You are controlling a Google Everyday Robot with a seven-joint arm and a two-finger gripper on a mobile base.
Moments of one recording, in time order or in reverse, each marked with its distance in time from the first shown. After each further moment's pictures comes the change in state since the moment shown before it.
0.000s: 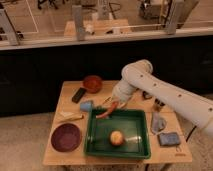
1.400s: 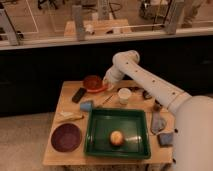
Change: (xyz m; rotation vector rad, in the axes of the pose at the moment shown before) arm 0.110 -0.082 0.049 0.132 0.064 0.310
